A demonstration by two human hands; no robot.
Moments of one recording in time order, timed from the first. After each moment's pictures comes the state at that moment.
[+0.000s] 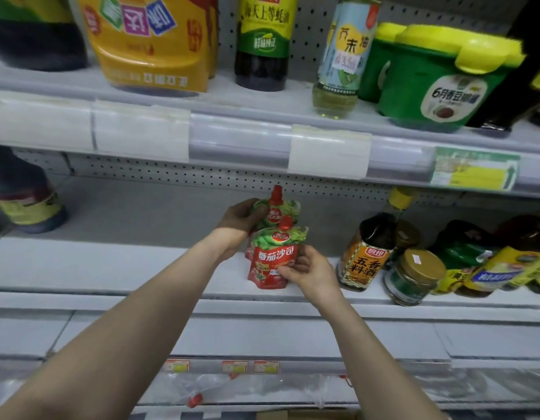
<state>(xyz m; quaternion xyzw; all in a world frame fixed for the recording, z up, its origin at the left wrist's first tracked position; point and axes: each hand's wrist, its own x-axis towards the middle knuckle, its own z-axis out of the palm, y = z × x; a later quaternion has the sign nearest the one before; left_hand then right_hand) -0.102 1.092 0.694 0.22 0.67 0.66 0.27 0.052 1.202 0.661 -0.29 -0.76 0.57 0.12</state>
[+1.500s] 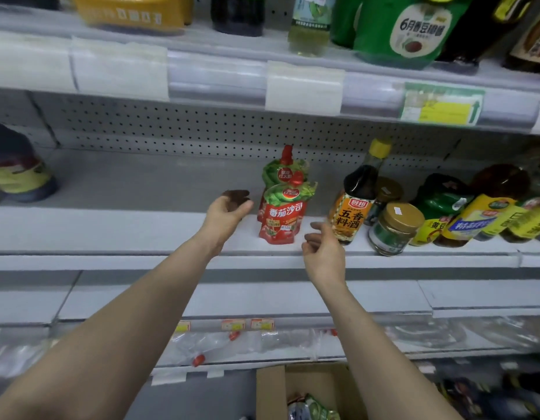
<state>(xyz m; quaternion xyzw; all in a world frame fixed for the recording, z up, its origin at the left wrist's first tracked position) -0.053 1.065 0.661 0.17 0.70 0.65 0.22 0.108 1.191 0.649 -0.40 -0.79 0.40 0.21</state>
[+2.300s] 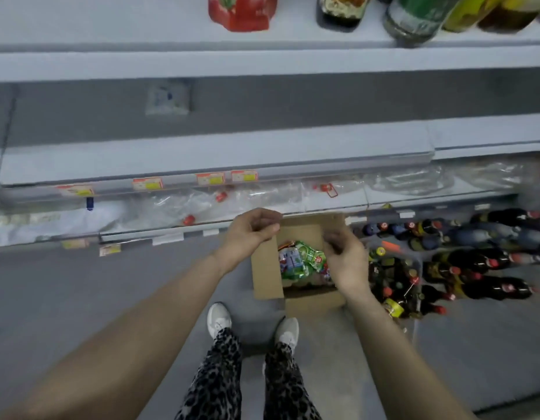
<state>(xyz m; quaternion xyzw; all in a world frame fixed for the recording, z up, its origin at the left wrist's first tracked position) 0.183 0.998 0.444 0.16 0.68 0.52 0.49 0.348 1.122 0.444 -0.53 -0.73 0.42 0.08</state>
